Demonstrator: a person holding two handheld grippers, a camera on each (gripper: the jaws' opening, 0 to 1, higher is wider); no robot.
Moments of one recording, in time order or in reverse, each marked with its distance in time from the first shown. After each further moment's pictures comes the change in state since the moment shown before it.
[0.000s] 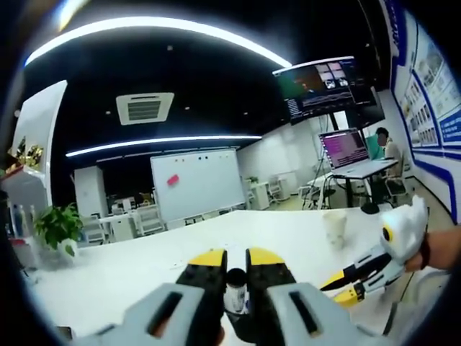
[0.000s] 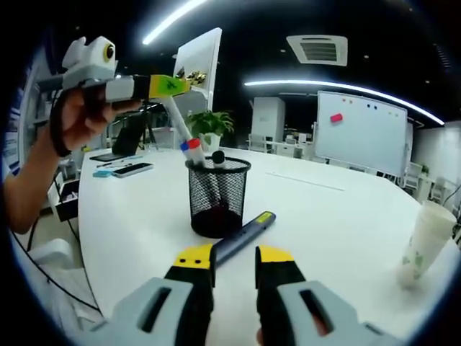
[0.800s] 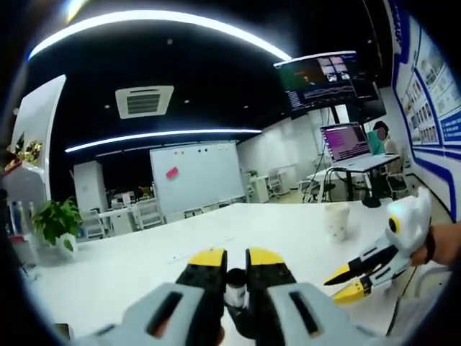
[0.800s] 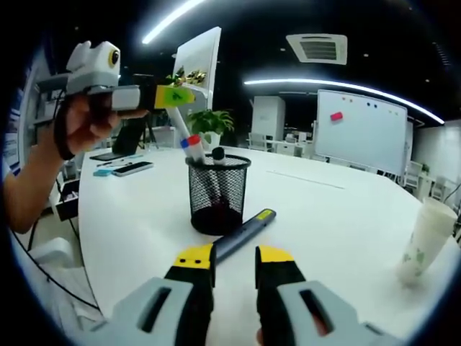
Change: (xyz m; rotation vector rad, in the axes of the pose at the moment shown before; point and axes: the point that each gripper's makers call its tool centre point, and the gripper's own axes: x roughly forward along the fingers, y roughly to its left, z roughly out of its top) left arm 0.008 0.001 -0.017 0.001 0.040 0.001; right arm 0.000 0.001 -0.003 0.001 0.006 0.005
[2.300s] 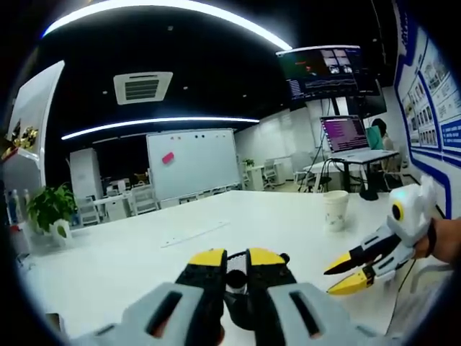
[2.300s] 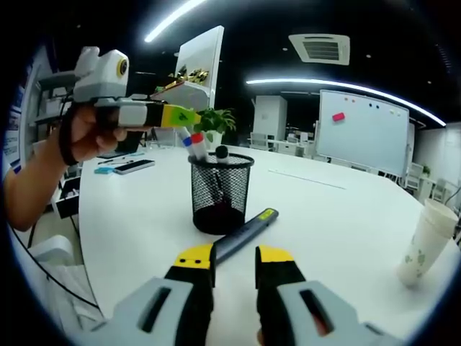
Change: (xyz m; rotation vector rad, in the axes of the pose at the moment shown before) left arm 0.008 -0.001 -0.028 -0.038 0.070 -0.032; right arm 0.002 0.003 0.000 -0.012 0.005 0.010
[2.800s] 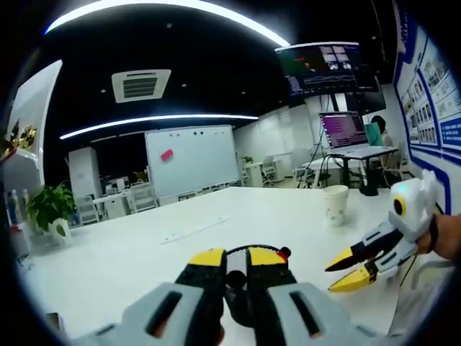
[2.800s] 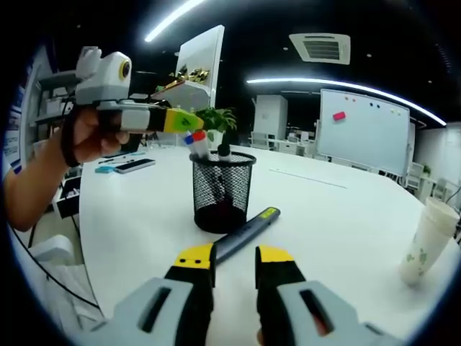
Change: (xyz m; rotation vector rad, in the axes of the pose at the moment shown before) left arm 0.002 -0.003 -0.010 0.007 0.020 -0.010; right arm 0.000 0.001 -0.002 0.001 0.003 0.003
